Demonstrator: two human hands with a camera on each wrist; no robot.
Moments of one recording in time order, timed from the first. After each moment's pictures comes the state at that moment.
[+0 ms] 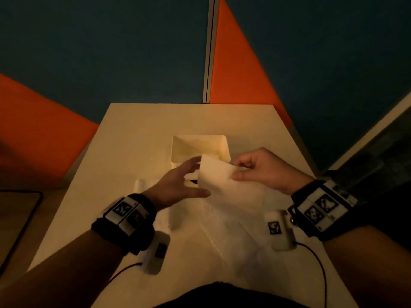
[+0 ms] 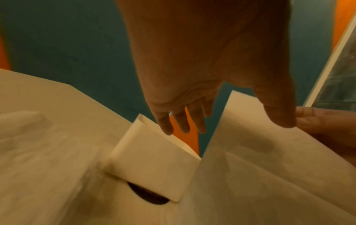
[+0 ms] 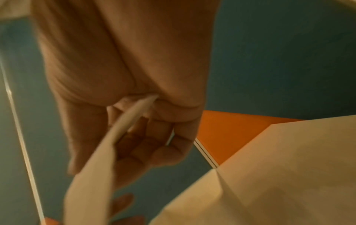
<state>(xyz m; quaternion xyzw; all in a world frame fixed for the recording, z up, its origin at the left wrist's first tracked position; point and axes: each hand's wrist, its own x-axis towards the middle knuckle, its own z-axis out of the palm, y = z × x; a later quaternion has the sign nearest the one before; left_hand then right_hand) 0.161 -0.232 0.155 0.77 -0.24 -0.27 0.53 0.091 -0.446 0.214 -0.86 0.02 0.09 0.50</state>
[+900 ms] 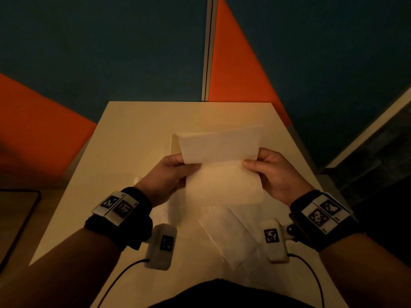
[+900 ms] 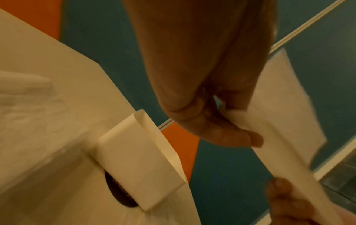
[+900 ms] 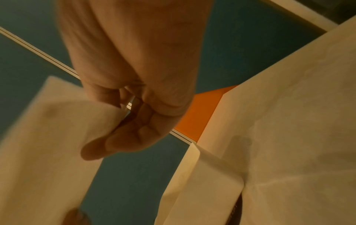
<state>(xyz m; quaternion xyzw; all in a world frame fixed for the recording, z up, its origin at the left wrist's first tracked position) 0.158 -0.235 0.172 0.59 -0.11 -0.32 0.74 0.080 -0.450 0.187 -0.64 0.13 -0.02 0.76</state>
